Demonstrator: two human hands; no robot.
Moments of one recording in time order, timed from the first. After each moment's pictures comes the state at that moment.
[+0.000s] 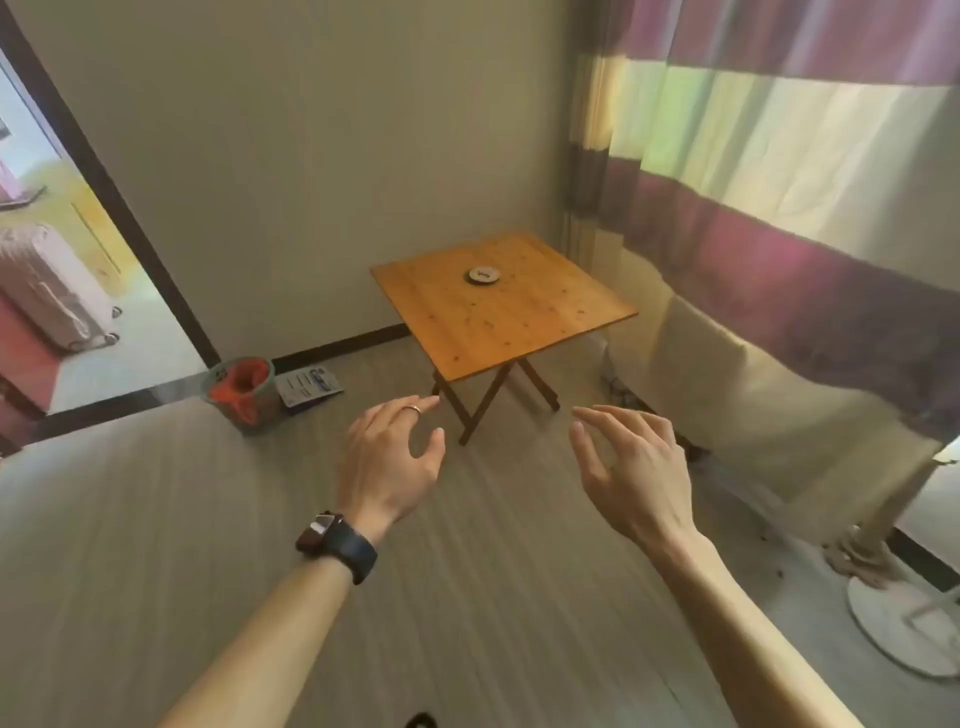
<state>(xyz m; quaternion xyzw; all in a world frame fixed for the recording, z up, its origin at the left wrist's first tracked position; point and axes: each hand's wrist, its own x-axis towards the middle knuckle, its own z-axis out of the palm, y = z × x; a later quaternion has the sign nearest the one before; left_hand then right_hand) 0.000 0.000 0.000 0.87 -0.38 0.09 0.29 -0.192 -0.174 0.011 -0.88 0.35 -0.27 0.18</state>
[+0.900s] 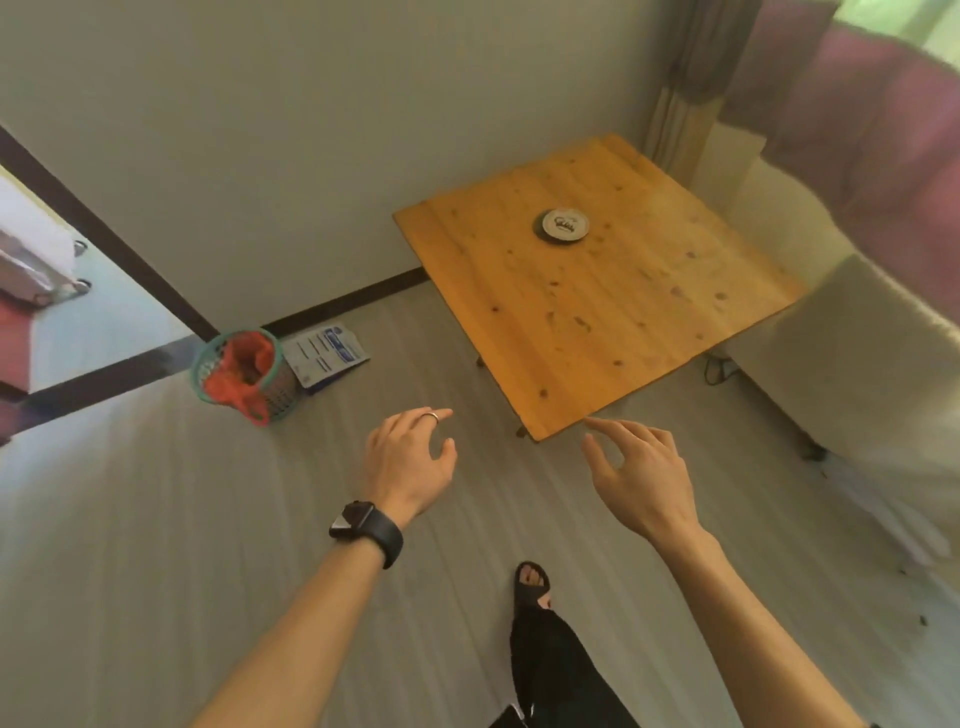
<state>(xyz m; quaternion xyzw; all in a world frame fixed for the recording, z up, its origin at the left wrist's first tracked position) 0.458 -0.174 -0.125 0.92 -0.33 -0.10 0.17 0.265 -0.355 -0.113 -0.87 0.41 -0.04 0.29</state>
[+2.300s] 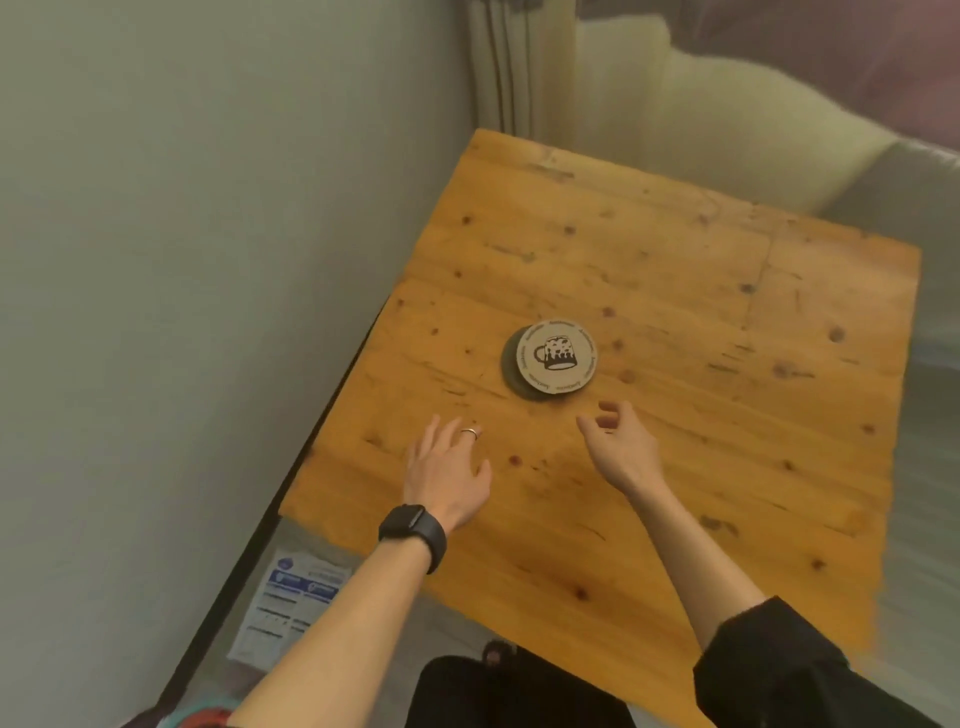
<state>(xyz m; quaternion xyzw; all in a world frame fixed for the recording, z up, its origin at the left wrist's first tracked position) 0.958 -0.668 -0.274 0.75 -0.59 -0.28 -0.06 0.748 -0.734 -0.277 -0.45 0.73 -0.09 0.50</state>
